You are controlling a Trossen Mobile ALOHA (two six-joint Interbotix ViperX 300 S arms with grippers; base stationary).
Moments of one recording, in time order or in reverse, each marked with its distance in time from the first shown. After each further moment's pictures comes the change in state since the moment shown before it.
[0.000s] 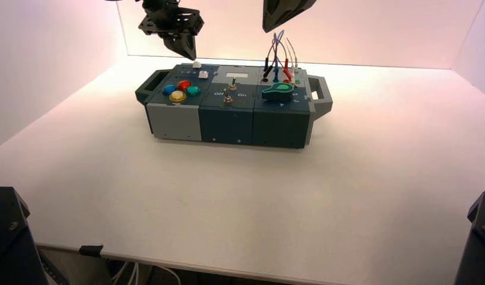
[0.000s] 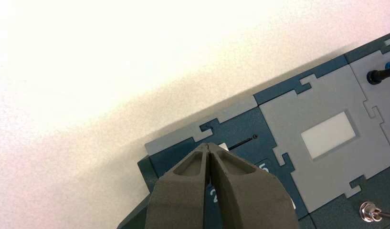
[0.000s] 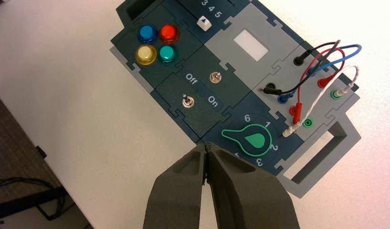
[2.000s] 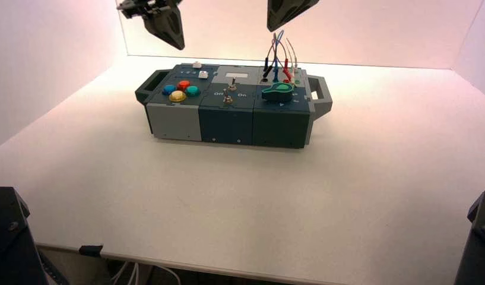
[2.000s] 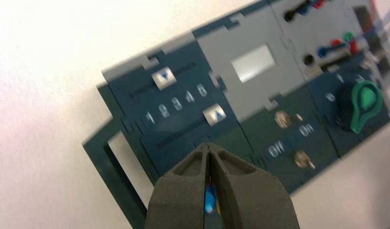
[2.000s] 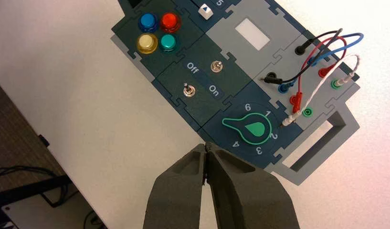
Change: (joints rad) left arm 0.028 -0.230 0.137 0.005 0.272 0.000; right arm 0.000 -0.017 -0.012 -0.002 0.074 -0.002
